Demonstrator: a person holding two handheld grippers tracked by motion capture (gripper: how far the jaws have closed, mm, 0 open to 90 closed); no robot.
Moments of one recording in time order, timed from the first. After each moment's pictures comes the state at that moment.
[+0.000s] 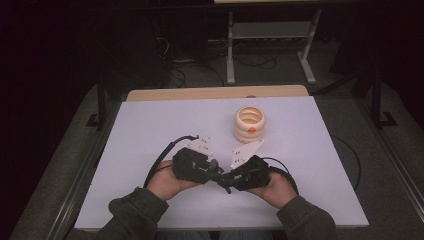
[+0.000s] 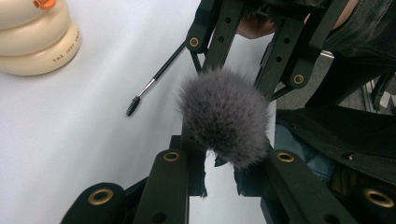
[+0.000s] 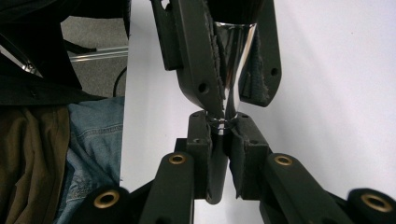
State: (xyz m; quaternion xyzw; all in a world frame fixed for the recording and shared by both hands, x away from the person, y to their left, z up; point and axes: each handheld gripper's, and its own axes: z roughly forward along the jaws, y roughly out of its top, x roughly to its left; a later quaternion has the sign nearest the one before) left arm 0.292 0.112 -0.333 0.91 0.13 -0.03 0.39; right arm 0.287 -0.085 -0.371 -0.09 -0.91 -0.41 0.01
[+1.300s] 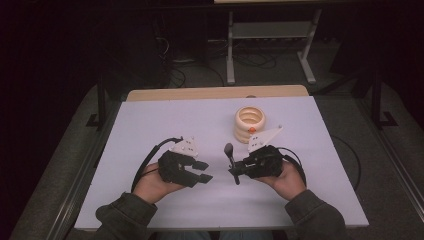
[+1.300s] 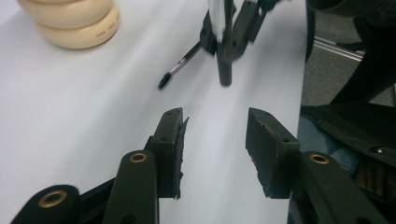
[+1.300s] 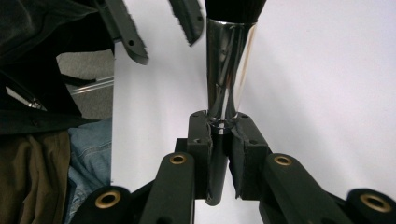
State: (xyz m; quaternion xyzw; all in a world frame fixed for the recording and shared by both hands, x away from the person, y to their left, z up) left arm 0.286 0.147 -0.338 0.91 0.17 0.02 0.38; right arm 0.311 -0.122 -0.365 -0.16 -0.88 -0.44 0.02
